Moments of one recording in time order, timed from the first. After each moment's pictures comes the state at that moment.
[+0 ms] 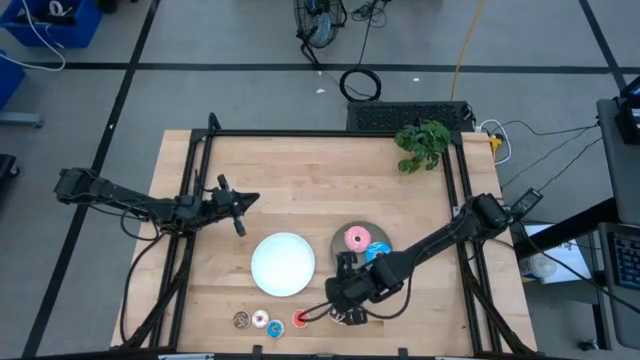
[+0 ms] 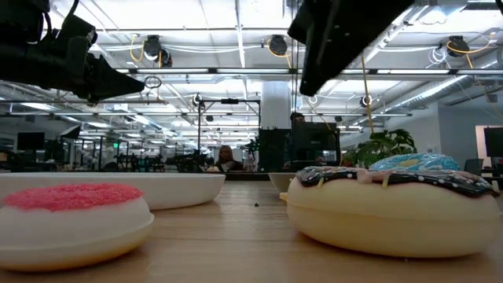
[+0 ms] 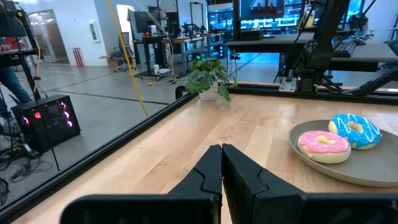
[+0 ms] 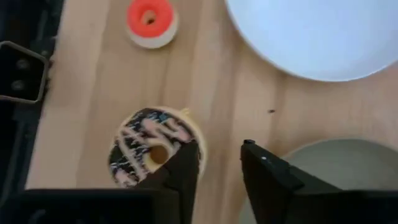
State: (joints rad) left arm -0.17 0.63 0.01 0.60 -0.58 0.02; right arm 0.50 1.95 1.54 -0.71 0.15 0.33
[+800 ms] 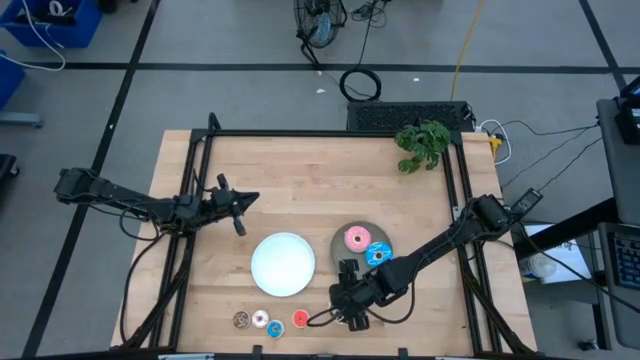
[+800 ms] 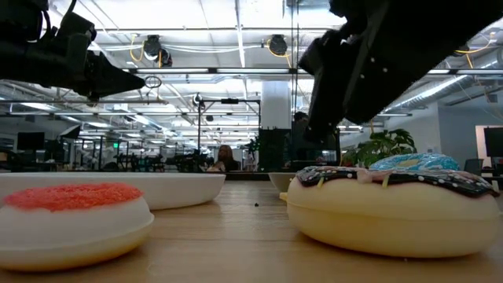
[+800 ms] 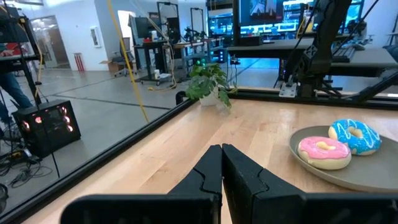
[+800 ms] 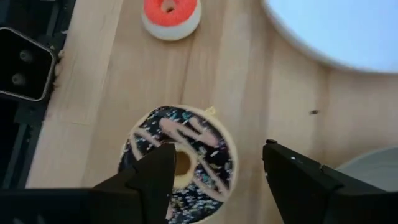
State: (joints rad) left arm -0.17 0.63 0.01 0.63 -0.58 0.04; right arm 0.53 1.94 1.35 -0.45 0.14 0.37
